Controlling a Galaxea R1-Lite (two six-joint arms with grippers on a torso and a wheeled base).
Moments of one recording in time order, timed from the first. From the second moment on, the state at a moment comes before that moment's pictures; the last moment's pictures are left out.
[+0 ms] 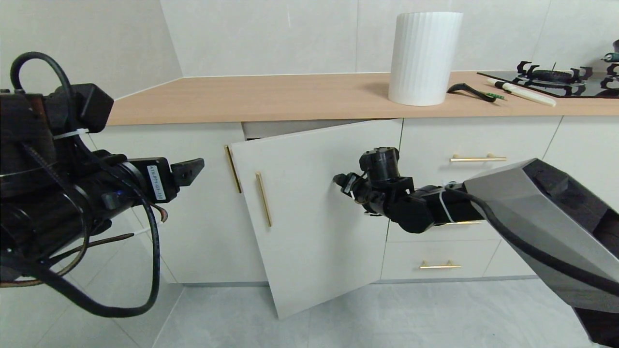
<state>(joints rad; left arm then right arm) -0.38 1.36 -0.83 -0.32 0.41 -0.13 0.57 2.40 -1.74 -0.33 -0.23 0.76</state>
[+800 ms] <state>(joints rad) -0.40 1.37 -0.83 -0.32 0.41 -0.13 0.47 2.54 -1.94 -0.33 -0.32 0.79</state>
